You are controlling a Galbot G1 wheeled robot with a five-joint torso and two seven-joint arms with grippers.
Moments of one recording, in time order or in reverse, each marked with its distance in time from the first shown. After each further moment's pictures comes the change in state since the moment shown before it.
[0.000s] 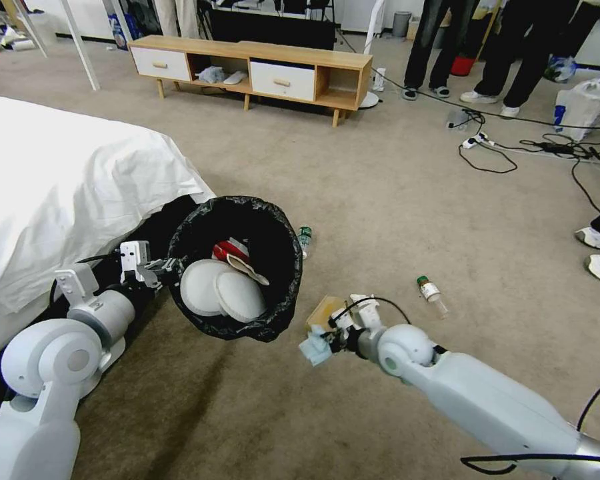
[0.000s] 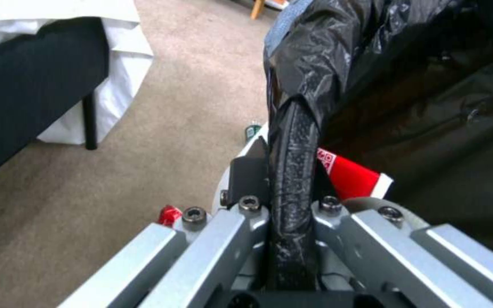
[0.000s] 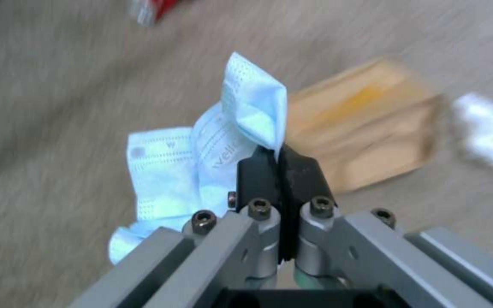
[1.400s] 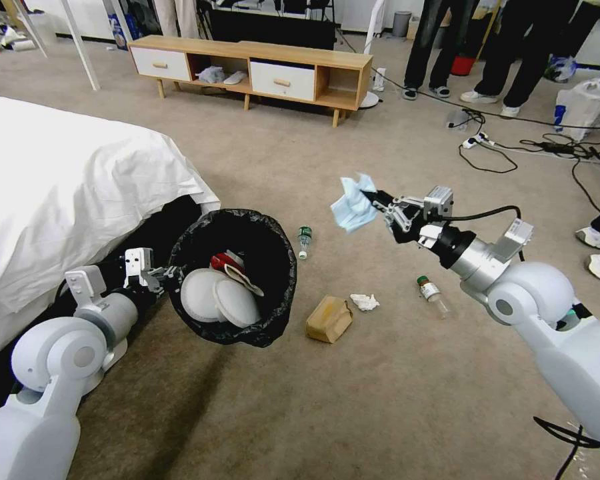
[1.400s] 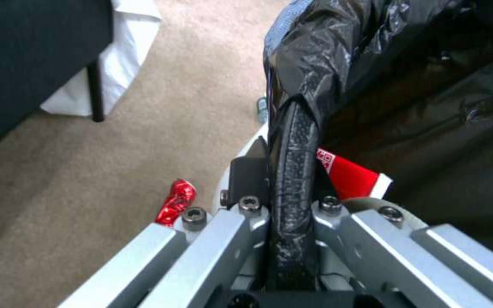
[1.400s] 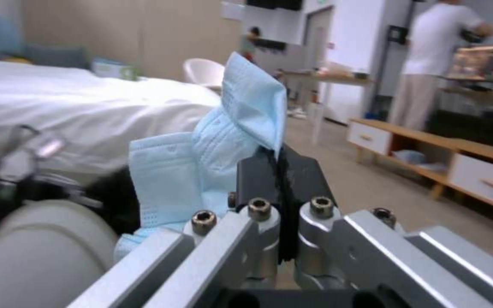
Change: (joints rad) left arm -0.011 0.049 0.042 0.054 -0.029 0.000 -0.039; right arm -0.124 -0.113 0.560 0.254 -0.064 0.511 -0.499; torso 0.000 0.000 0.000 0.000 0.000
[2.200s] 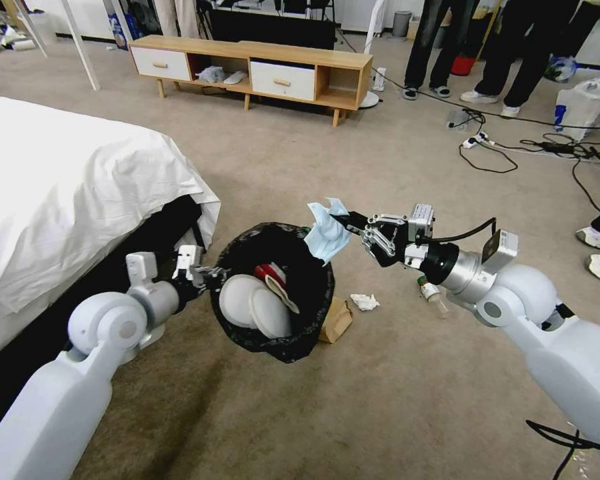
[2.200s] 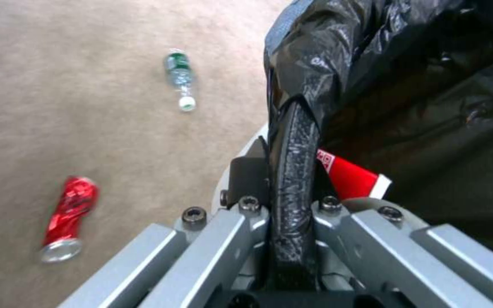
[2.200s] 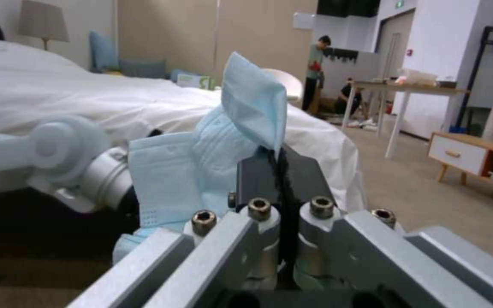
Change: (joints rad) left arm -0.154 0.095 0.234 0.122 -0.060 0.000 0.058; right arm 0.038 -0.001 -0.084 -0.008 0.067 0.072 -0.219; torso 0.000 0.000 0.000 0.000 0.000
